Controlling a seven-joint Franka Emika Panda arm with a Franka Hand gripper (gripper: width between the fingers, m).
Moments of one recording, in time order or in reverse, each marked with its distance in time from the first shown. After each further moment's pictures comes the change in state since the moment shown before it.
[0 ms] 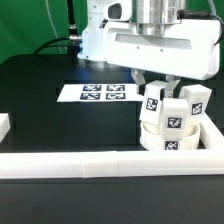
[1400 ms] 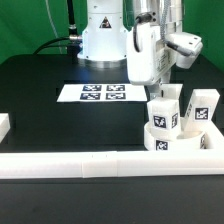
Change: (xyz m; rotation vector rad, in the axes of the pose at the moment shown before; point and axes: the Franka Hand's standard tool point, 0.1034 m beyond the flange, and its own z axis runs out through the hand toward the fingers) arm -0.010 -0.007 0.001 0.038 -0.118 1.243
